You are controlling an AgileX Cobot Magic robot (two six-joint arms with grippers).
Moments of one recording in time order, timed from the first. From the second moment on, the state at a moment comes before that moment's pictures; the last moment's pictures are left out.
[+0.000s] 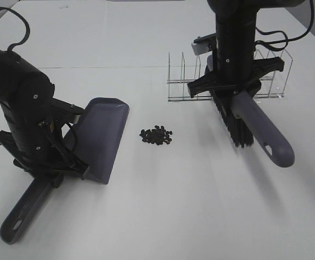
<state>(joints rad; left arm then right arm) -0.52 1.98 -1.04 0.22 0.73 -0.34 0.42 2.16 -1.67 -0.29 1.23 0.35</state>
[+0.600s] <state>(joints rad) -0.52 2.01 -1.07 0.22 0.74 -0.32 0.50 2.32 -1.74 -0.15 1.23 0.38</state>
